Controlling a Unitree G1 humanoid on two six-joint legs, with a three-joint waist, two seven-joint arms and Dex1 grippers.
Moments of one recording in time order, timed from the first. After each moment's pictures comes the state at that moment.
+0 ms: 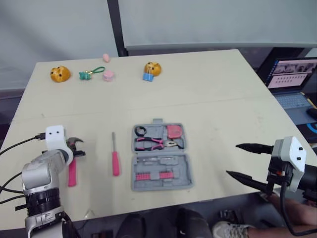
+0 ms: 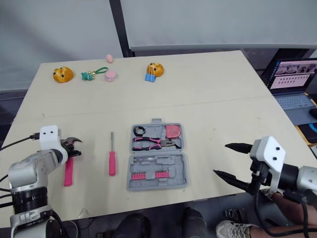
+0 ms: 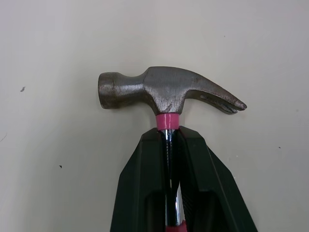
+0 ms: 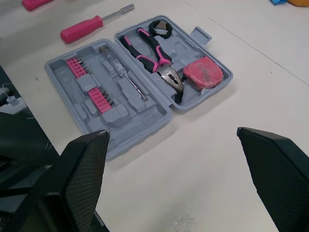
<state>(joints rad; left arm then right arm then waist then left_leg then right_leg) -0.34 0.45 0.45 -0.02 -0.15 1.11 -0.04 0.29 -0.91 -0.56 -0.66 0.62 0.55 1.02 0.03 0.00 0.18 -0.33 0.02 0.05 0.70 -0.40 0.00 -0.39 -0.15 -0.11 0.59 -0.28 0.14</state>
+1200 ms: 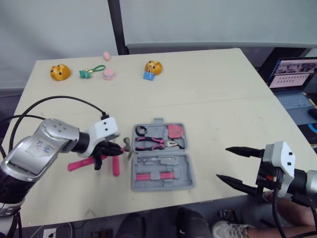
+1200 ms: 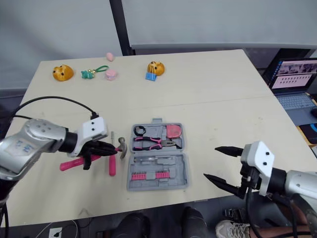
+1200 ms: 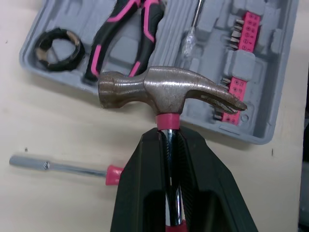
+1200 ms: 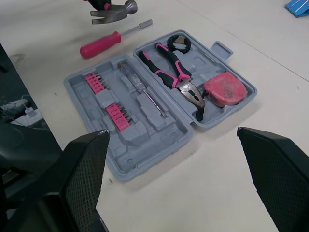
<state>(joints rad) -0.59 1.02 -0.28 -0.37 -0.33 0.92 -0.99 0.28 -0.86 -0.48 -0.71 0.63 0.52 0.98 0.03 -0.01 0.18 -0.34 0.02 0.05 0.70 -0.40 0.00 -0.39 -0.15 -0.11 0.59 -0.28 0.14</state>
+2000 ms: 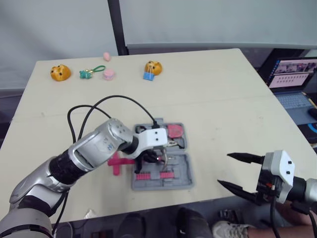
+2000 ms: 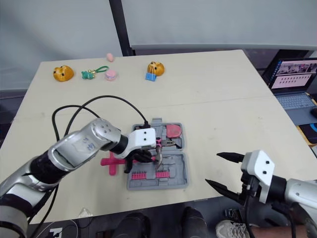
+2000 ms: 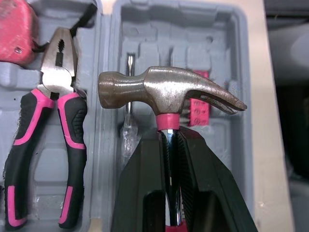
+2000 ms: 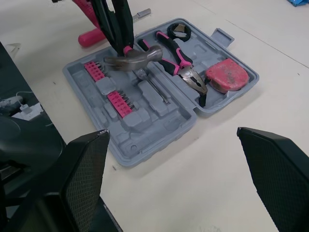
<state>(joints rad) -0.85 0.73 -0.70 -0.38 -0.19 1.09 -0.93 0.39 -0.82 -0.47 -0.69 0.58 0.41 0.99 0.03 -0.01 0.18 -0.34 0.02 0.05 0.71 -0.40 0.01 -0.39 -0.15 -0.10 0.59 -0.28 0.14</state>
